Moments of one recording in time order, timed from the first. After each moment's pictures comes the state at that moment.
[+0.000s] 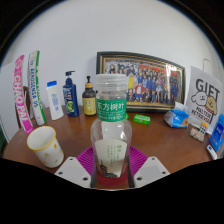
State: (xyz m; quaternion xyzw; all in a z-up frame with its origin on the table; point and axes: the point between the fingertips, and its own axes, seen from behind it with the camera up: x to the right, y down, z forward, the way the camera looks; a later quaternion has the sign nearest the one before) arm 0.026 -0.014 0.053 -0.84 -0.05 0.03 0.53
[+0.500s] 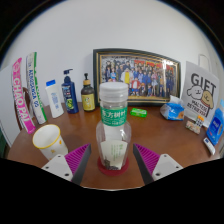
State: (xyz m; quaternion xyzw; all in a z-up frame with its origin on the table) arm 0.029 -0.044 0.055 -0.86 -0.03 0.02 0.50
